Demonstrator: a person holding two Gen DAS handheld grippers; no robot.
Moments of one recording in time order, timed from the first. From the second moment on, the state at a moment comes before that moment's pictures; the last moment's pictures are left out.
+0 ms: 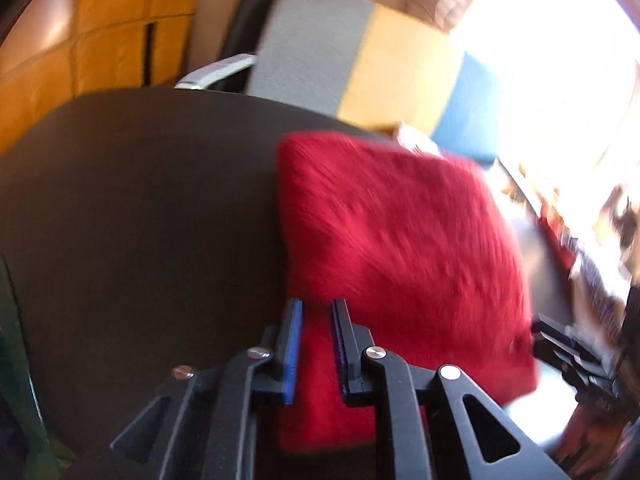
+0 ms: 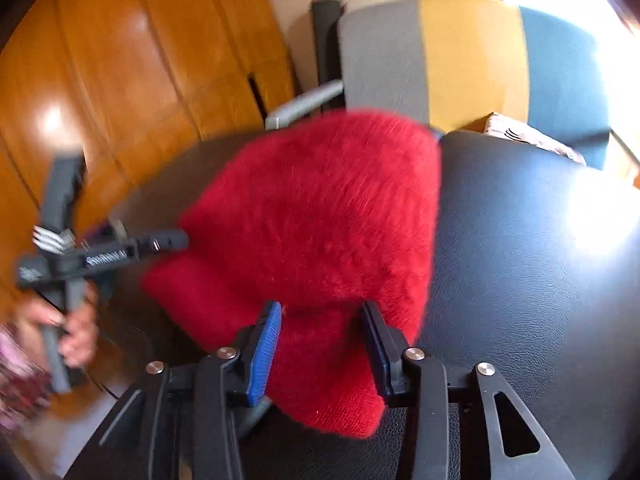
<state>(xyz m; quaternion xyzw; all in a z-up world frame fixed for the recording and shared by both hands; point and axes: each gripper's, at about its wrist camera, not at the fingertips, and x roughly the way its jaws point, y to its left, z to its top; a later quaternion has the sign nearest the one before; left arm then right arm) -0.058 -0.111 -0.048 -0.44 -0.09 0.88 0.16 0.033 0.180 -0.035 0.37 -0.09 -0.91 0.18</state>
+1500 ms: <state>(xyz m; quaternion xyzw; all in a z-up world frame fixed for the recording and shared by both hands) -0.123 -0.107 -0.096 -0.55 -0.28 0.72 0.32 -0.066 0.213 -0.082 0.46 -0.31 -0.80 0.22</state>
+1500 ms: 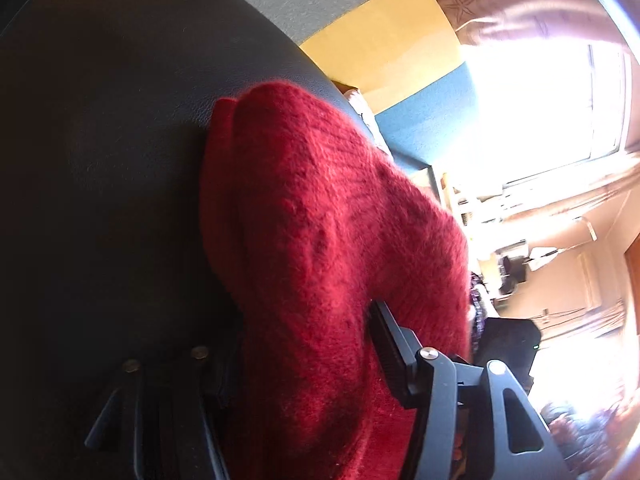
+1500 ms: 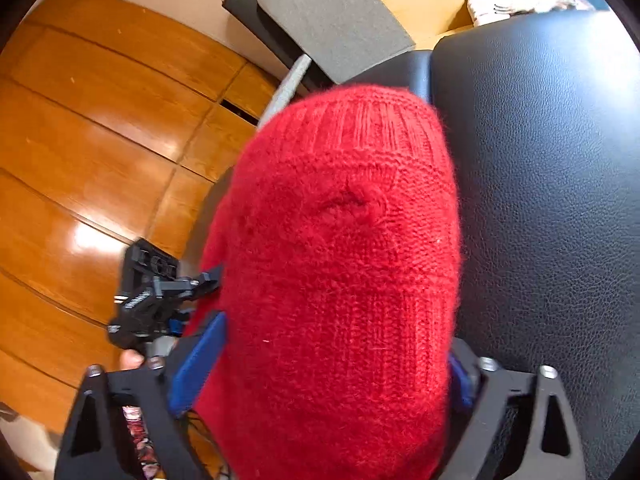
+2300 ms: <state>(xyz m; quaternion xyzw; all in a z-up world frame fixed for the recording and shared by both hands) 0.067 -0.215 0.021 -0.39 -0.28 0.84 0.23 -0.013 0.146 0.026 0.40 -0.25 -0.81 0.35</state>
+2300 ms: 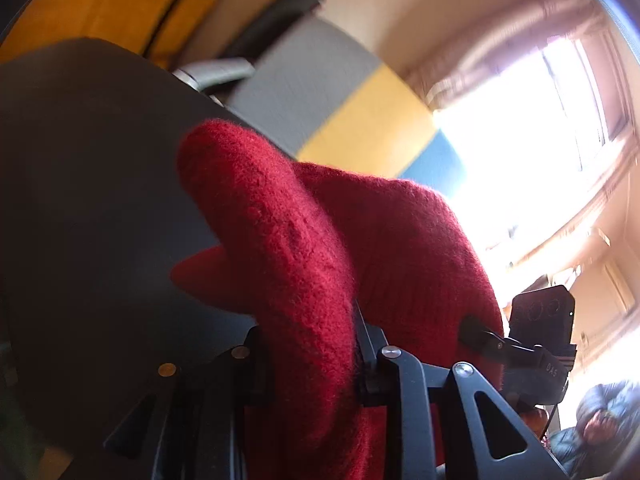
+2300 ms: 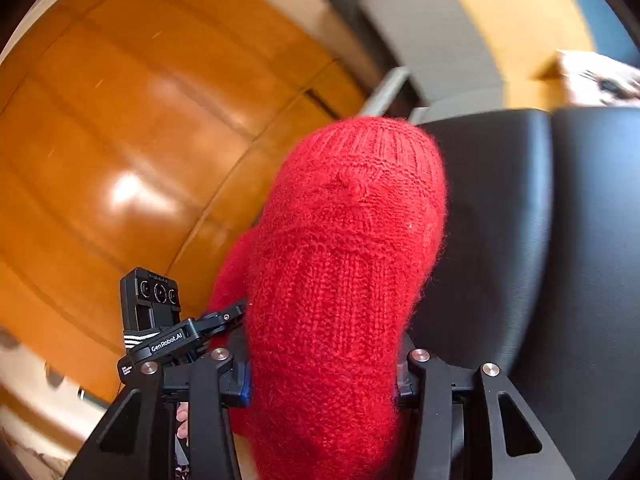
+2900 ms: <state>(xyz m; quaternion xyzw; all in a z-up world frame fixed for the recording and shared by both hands) 0.288 -0.539 0.087 -0.27 -0.37 0.89 -0.10 -0.005 -0.228 0.070 0.42 -0.12 -0.65 0.62</state>
